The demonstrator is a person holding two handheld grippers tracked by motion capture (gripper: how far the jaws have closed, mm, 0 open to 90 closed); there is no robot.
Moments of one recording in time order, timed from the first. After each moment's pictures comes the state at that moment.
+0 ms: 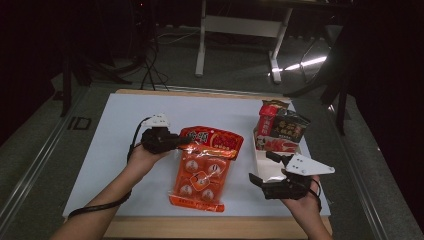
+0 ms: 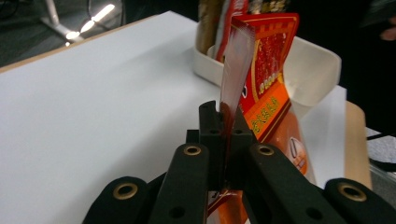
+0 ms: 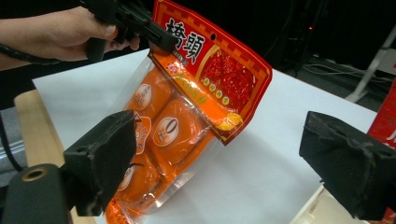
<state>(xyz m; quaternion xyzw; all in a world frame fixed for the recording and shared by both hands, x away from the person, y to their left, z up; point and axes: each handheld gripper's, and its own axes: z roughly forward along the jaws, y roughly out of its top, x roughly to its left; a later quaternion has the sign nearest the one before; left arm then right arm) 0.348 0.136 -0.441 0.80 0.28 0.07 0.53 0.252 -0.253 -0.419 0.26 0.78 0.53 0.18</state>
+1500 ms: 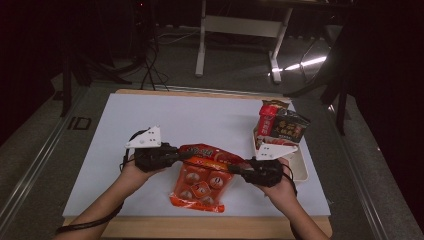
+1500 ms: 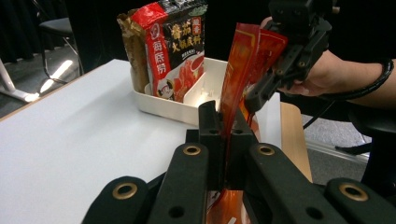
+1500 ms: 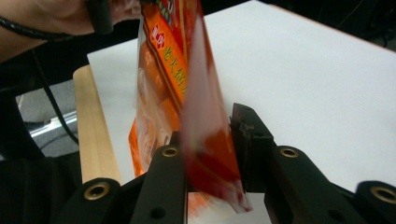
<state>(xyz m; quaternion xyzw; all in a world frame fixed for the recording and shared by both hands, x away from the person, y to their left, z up) 0.294 0.138 -0.422 0.78 0.16 0.07 0.59 0.291 -0.203 -0.435 0.21 0.83 0.50 0.06</state>
